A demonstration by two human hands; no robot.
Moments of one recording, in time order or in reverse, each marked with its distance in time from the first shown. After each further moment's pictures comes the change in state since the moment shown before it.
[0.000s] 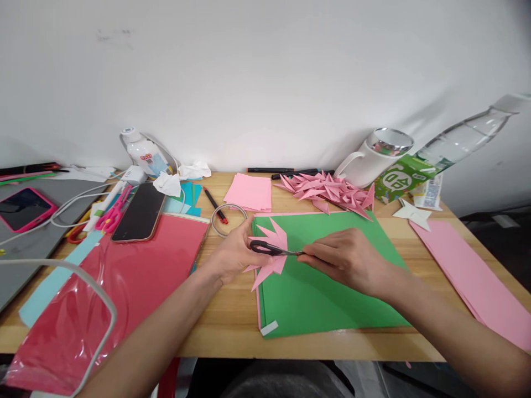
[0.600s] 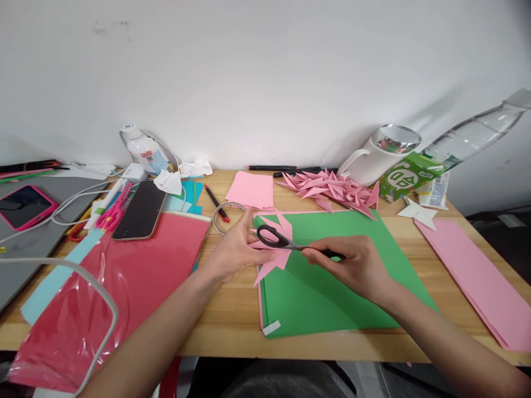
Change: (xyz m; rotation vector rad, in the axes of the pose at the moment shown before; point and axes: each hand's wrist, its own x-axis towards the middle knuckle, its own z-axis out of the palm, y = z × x) left_hand 0.001 -0.003 -0.006 0.141 -0.036 0.144; right_hand -0.005 -0.018 0.009 0.388 0.174 0.423
